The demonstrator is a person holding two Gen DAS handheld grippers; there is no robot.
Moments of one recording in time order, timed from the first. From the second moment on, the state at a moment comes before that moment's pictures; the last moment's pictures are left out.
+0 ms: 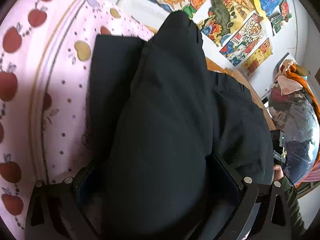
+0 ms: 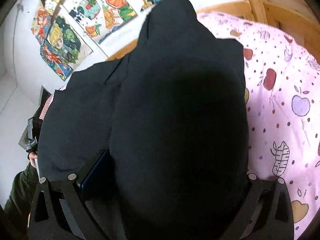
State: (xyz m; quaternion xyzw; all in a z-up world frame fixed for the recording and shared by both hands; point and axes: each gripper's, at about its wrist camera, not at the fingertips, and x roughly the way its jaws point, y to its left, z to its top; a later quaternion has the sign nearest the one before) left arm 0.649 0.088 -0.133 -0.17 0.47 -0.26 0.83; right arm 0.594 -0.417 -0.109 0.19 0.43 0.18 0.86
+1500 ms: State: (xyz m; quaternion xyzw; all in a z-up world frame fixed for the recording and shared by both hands) left arm 0.531 0.107 -0.017 -0.20 0.47 -0.15 0.84; right arm 0.479 -0.346 0.043 0.20 0.43 0.20 0.86
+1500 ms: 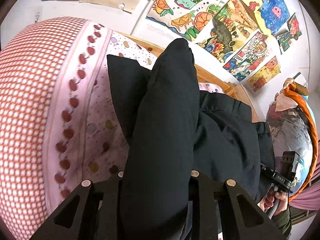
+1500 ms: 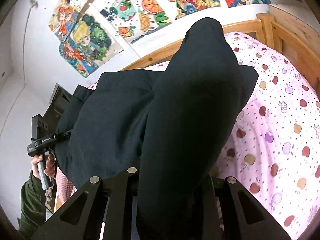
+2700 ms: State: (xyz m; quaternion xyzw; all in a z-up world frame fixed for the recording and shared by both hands) left arm 0.468 0.118 -0.054 -0.09 0.44 -0.03 0.89; right arm 0.442 -0.308 0.016 0.10 0.45 0.09 0.88
